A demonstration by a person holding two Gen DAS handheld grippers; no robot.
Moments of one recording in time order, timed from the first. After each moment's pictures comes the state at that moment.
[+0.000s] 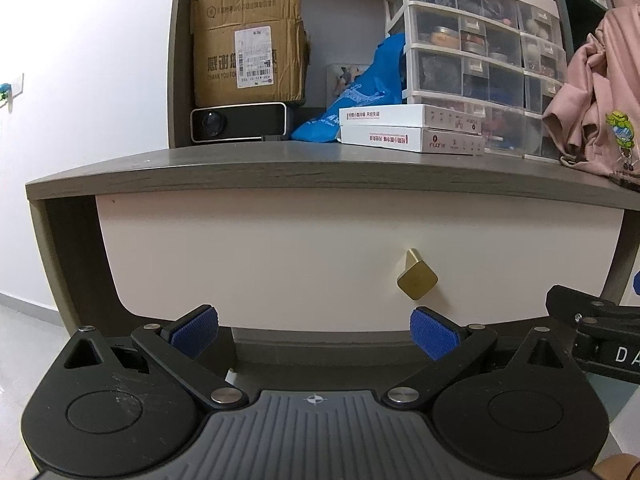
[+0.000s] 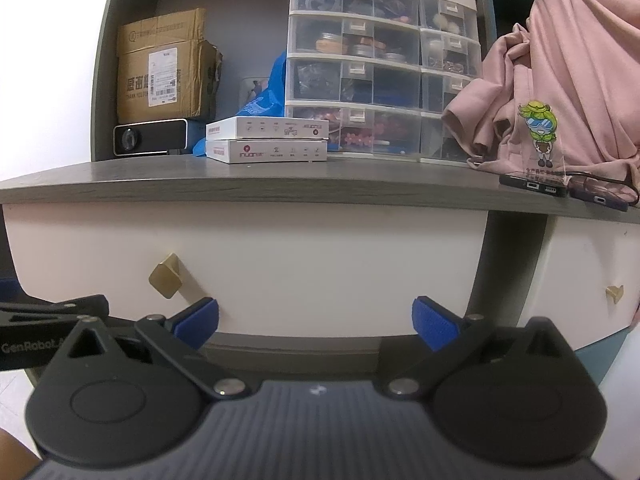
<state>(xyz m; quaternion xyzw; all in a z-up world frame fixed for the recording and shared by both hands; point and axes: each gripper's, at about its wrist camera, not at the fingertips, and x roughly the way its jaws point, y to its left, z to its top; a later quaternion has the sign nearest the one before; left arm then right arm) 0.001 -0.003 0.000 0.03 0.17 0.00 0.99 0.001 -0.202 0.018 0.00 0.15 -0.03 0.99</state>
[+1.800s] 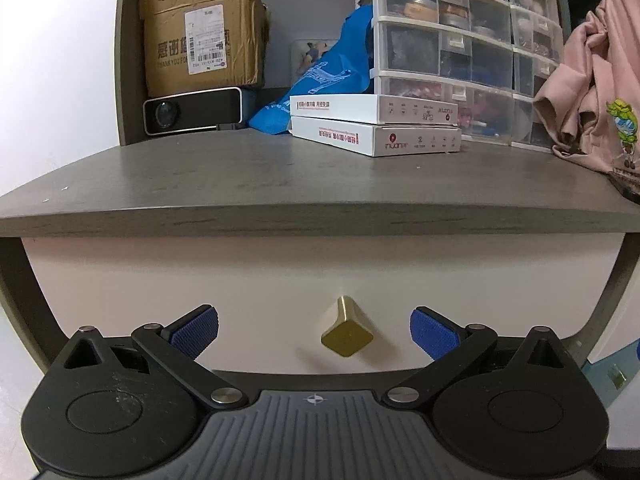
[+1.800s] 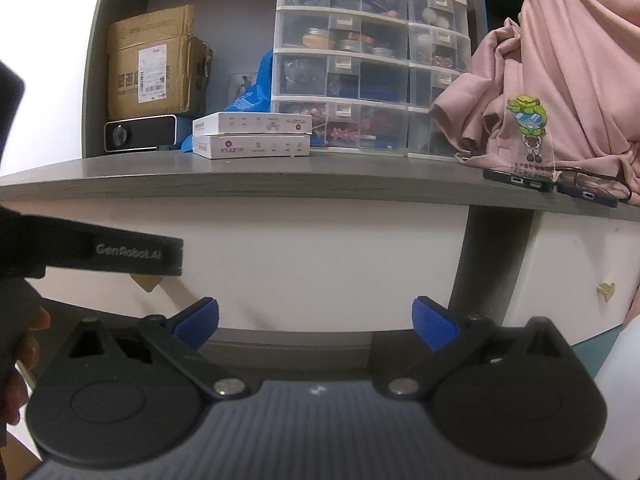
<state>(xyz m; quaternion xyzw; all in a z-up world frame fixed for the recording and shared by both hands) 0.063 -0.060 0.031 0.03 0.22 -0.02 0.97 0.002 -0.219 0.019 0.01 0.16 -0.04 0.99</state>
